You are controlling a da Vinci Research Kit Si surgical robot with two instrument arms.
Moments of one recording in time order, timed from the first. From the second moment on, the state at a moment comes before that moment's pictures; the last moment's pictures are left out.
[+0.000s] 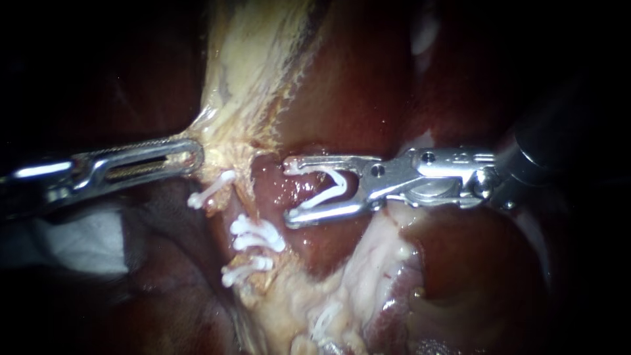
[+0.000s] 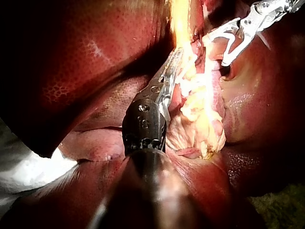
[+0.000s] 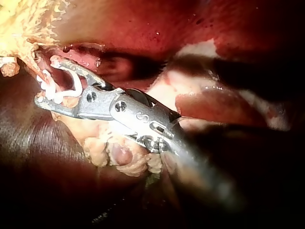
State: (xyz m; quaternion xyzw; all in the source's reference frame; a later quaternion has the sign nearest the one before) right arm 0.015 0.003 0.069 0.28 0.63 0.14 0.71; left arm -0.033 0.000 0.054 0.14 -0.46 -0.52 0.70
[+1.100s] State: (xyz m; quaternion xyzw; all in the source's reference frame) right arm 0.020 0.000 0.074 0.33 0.60 0.16 0.71; left arm -0.034 -0.001 0.052 0.14 -0.46 -0.53 0.70
